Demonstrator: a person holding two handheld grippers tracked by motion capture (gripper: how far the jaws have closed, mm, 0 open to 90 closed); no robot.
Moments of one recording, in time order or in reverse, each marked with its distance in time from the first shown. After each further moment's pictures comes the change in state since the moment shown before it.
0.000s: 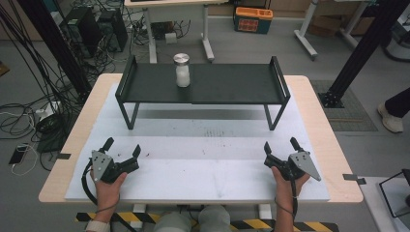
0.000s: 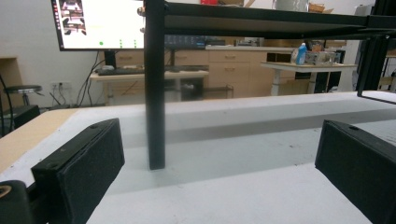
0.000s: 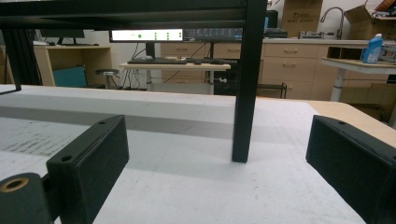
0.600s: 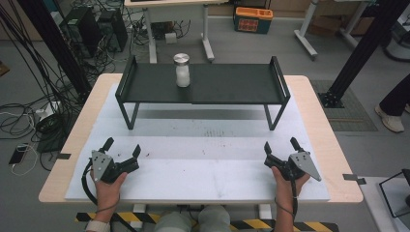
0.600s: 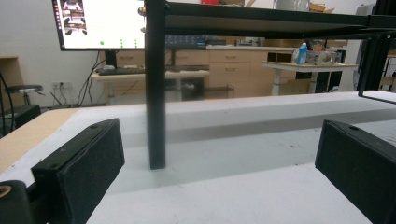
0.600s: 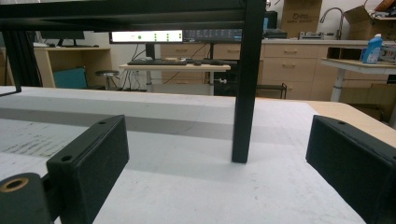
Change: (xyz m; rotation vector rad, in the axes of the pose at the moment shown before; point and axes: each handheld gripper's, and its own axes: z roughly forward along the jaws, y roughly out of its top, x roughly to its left) left arm 0.000 0.000 0.000 0.001 0.003 0.000; right arm 0.000 -0.001 0.000 -0.004 0.000 0.004
